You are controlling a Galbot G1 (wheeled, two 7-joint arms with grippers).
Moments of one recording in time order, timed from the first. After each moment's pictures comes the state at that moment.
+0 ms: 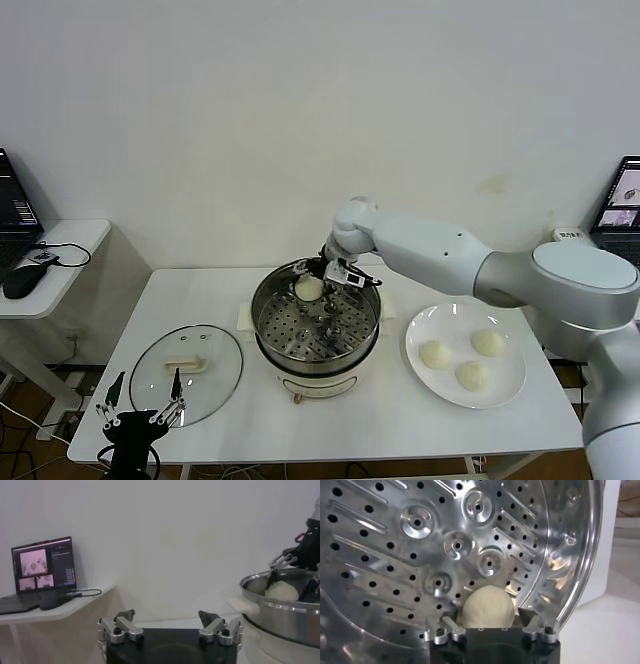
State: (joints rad) left arm 1.86 -1.32 -0.63 -2.25 -0.11 0.00 -0.26; right arm 0.44 1.29 -1.24 1.03 -0.27 0.47 -0.78
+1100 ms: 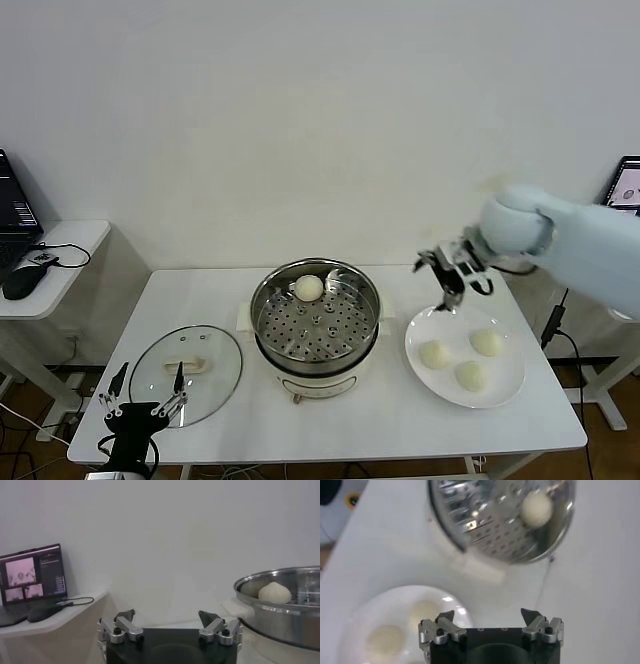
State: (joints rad) left arm 1.83 -1.25 -0.64 -2.24 -0.12 0.02 -0.25; right arm 0.46 0.53 -1.17 1.64 0.10 -0.25 -1.03
